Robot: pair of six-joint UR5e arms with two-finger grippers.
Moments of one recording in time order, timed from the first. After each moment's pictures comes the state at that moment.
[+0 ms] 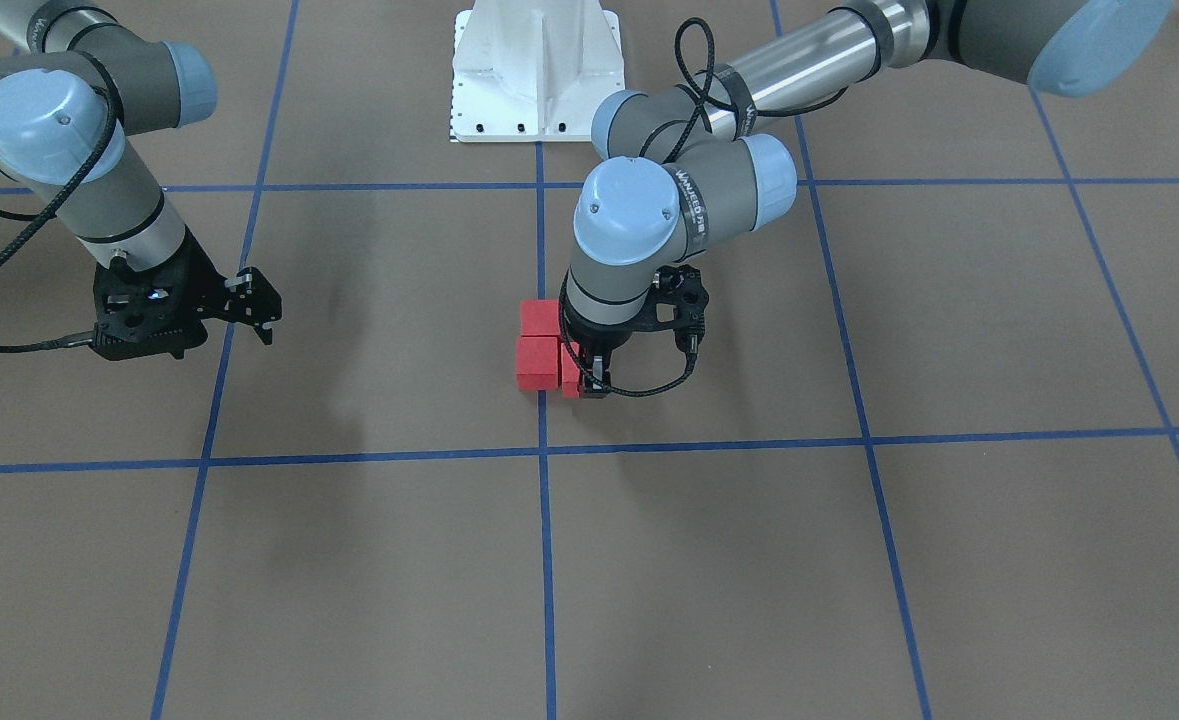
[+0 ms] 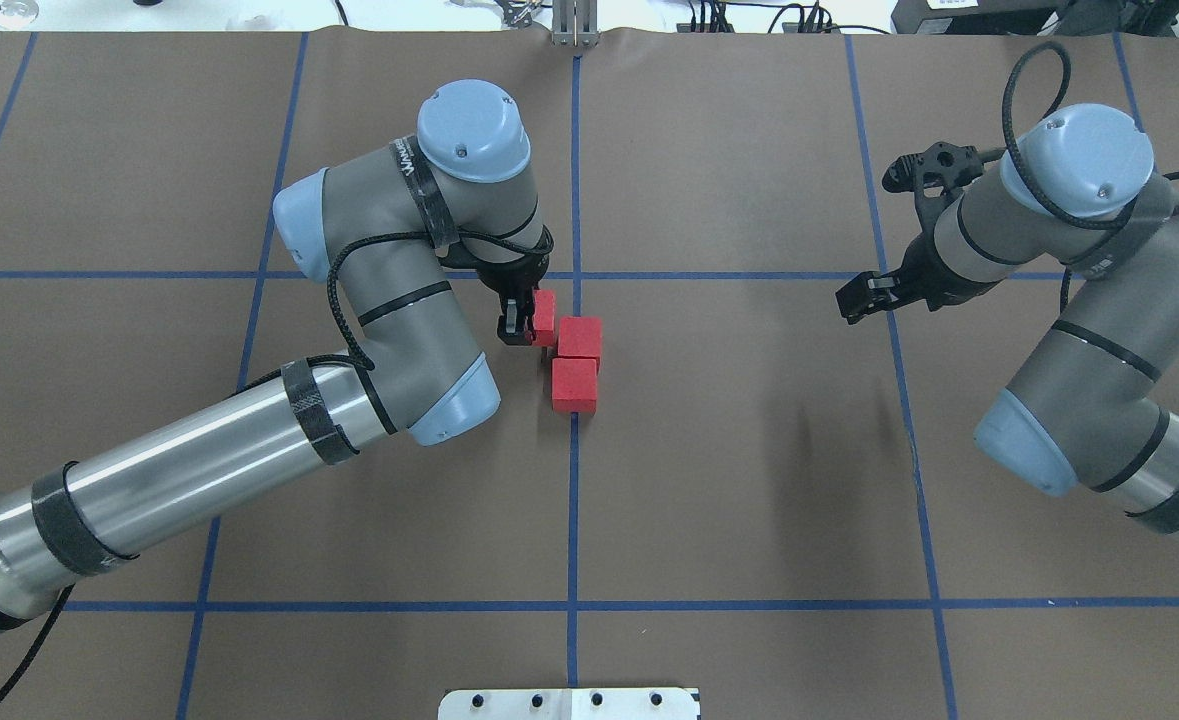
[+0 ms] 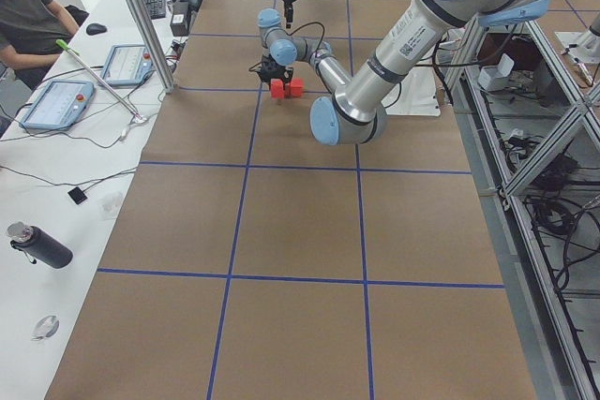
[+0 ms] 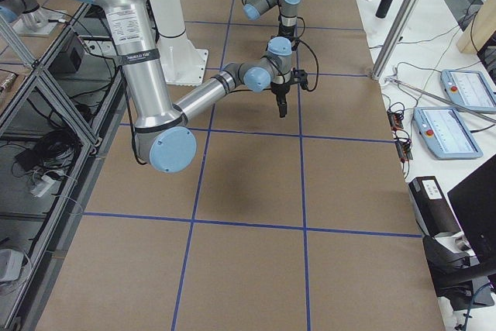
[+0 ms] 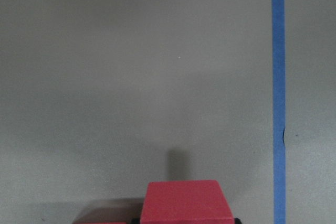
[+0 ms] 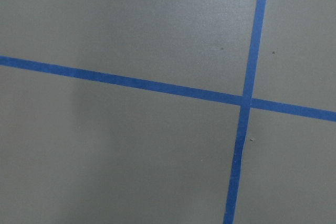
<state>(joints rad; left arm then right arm) -0.64 -2.47 -1.31 -1.69 -2.04 -2.66 0.81 -1.29 1.83 -1.44 2.02 0.80</state>
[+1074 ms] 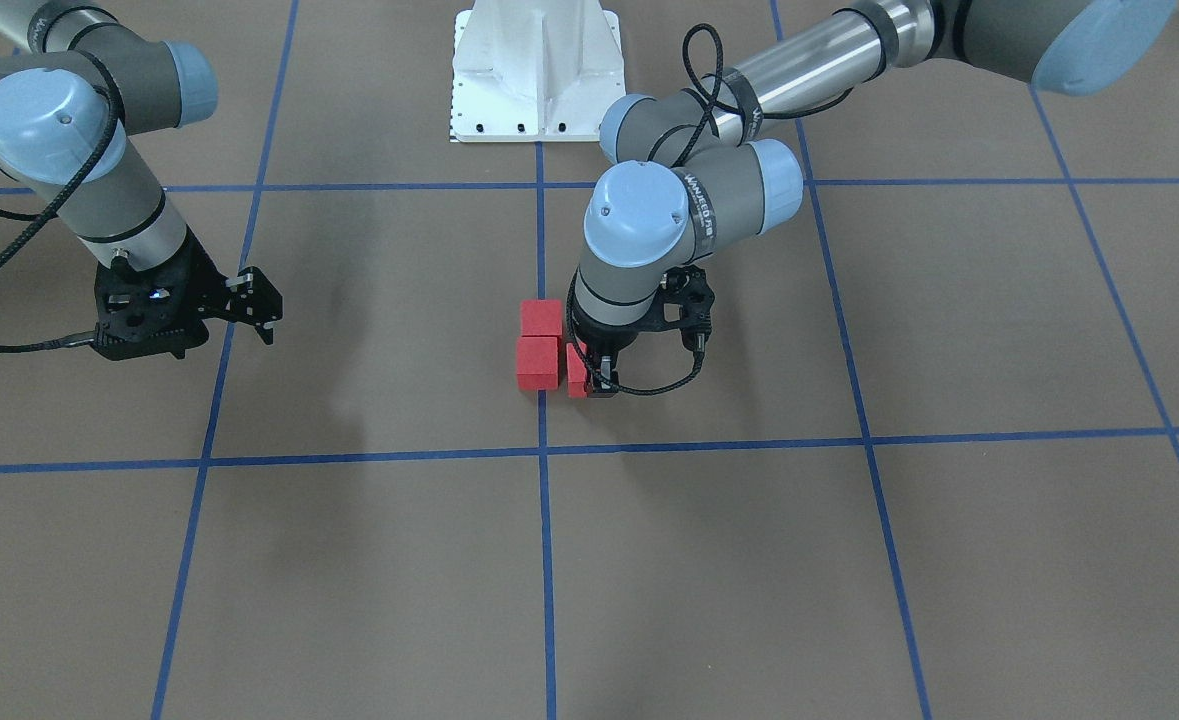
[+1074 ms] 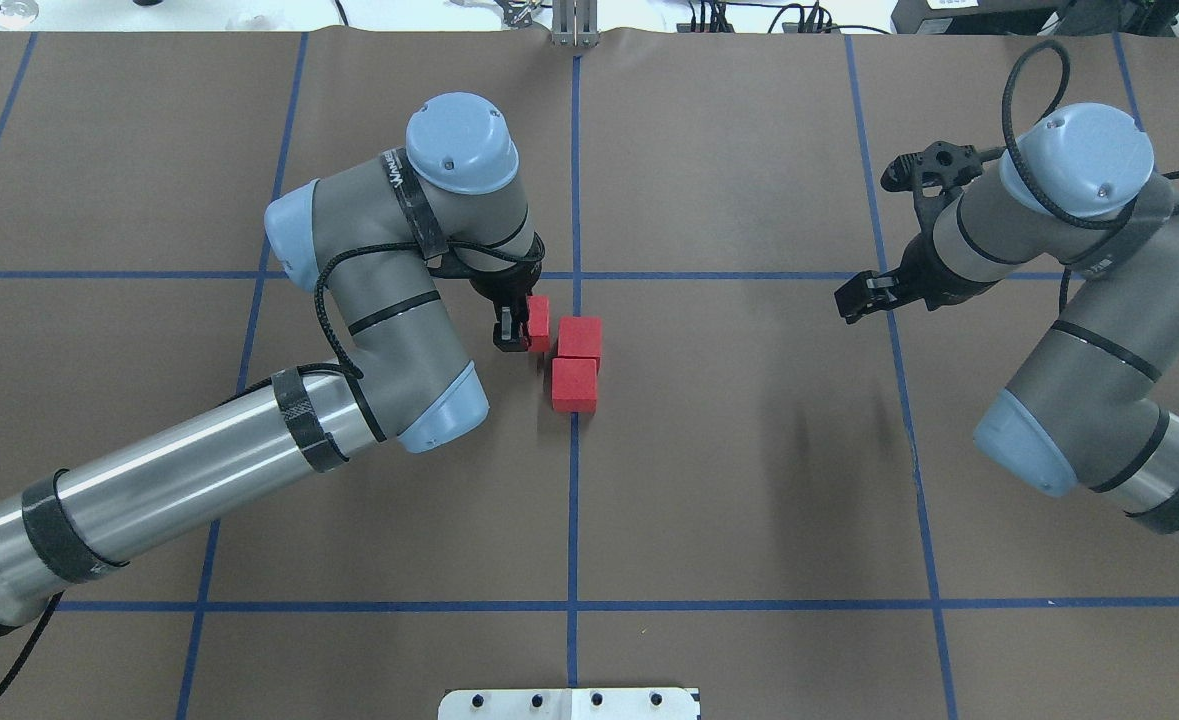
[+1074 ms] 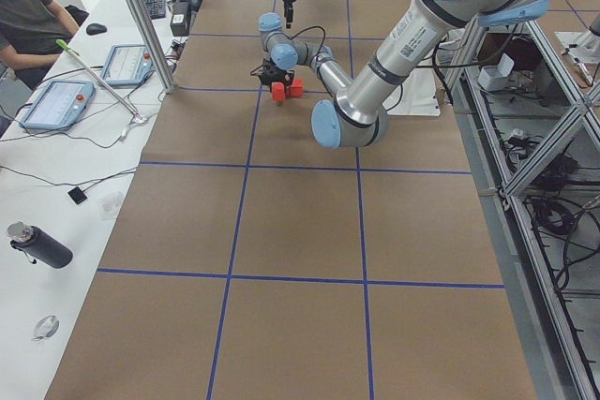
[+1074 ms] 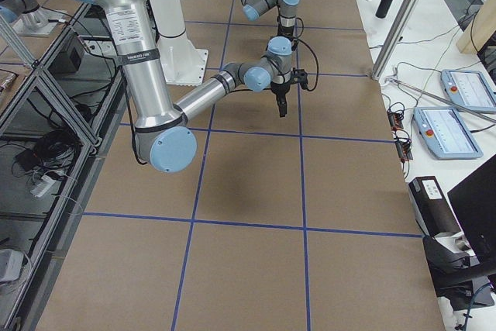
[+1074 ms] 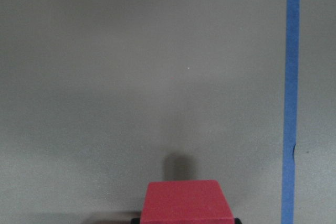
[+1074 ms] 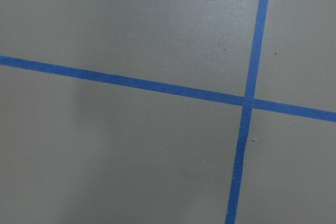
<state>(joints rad) -0.63 -2.45 -1.31 -1.71 -2.04 -2.69 0.81 -1.29 1.83 -1.44 2.02 0.80</state>
